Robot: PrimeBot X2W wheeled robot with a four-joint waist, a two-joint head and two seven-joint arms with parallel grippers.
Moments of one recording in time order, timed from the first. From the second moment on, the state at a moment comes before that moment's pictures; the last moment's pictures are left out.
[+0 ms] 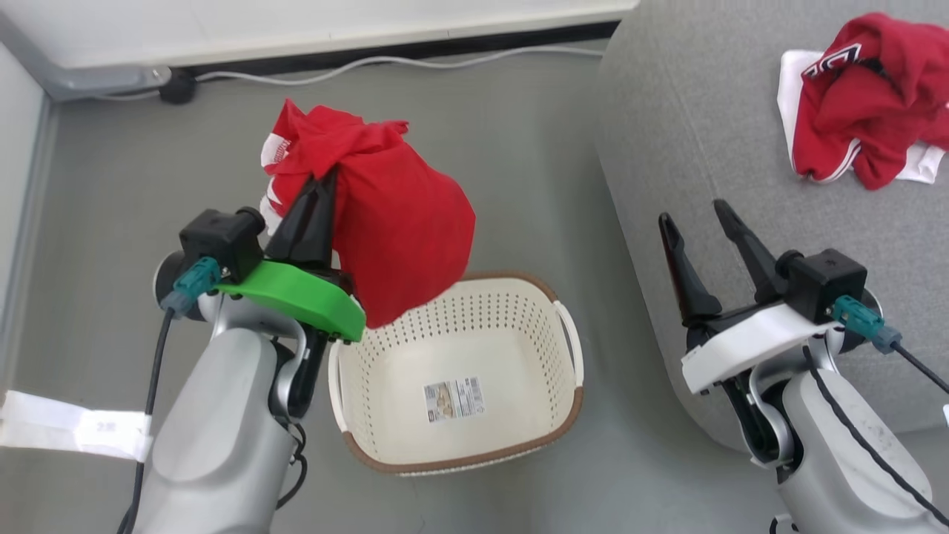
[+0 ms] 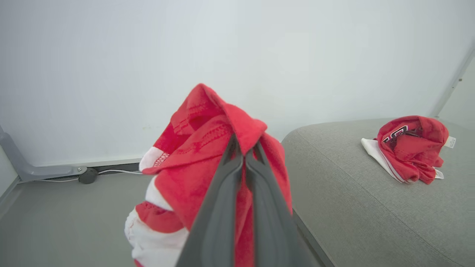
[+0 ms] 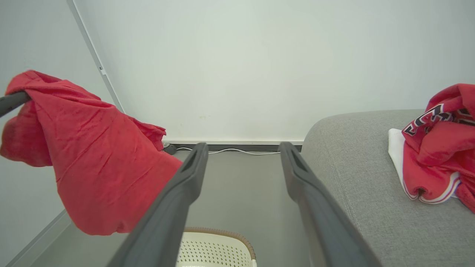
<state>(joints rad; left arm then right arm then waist) -0.50 0.03 -0.34 0.42 -0.43 -0.11 -0.25 -0.22 -0.19 0.35 0.14 0.33 -0.03 -0.18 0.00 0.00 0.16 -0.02</state>
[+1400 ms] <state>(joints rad) -0.33 0.04 -0.55 0.01 -0.46 -0.08 -0.19 -0.09 -0.18 0.39 0.05 0.36 -0.03 -0.12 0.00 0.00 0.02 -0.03</state>
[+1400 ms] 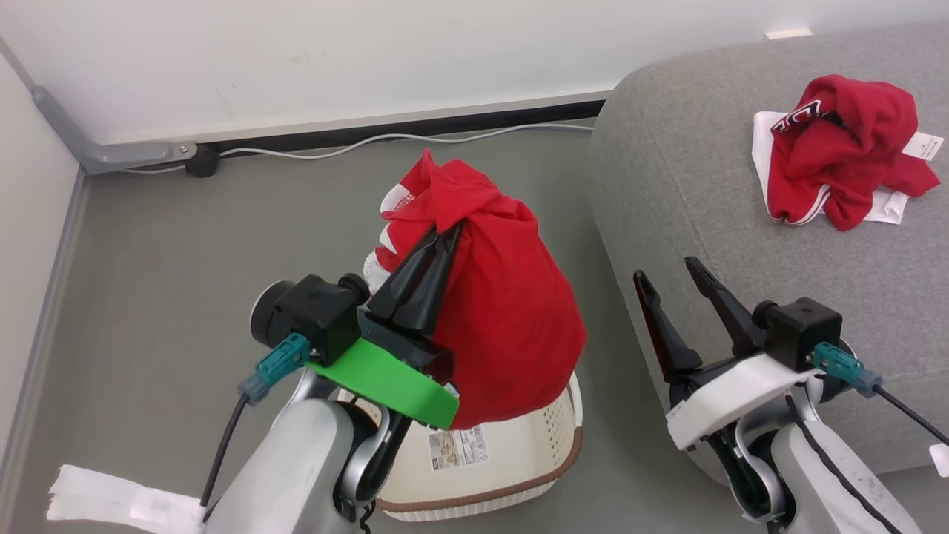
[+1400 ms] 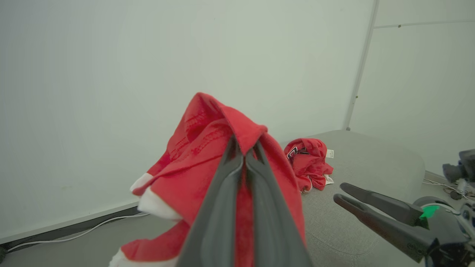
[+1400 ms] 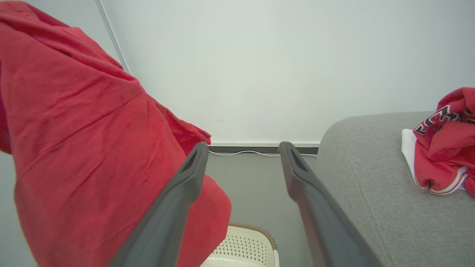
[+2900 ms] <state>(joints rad) -0.30 0.05 -0.58 -0.10 -0.46 -0.04 -0.12 -0.20 -0.08 0.67 0.08 0.36 0.08 -0.05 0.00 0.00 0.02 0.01</state>
